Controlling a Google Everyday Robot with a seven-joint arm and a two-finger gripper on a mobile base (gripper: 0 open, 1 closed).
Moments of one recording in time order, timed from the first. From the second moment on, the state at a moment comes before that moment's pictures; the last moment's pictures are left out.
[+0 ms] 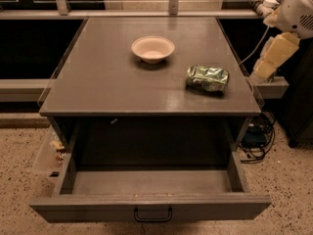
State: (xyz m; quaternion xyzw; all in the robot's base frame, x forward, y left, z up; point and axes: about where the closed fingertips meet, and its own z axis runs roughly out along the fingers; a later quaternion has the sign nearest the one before) arm 0.566 -0.255 0.975 -0.55 0.80 -0.01 0.24
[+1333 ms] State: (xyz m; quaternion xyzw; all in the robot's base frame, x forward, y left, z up) arm 0.594 -0.165 0.864 -0.60 0.78 0.06 0.19
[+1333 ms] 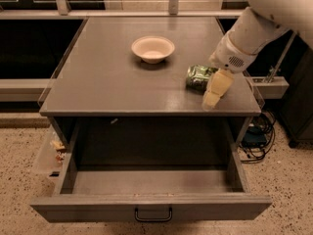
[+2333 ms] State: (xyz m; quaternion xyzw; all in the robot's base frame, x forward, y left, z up) arm 0.608 -0.164 0.843 -0.60 0.78 0.04 0.18
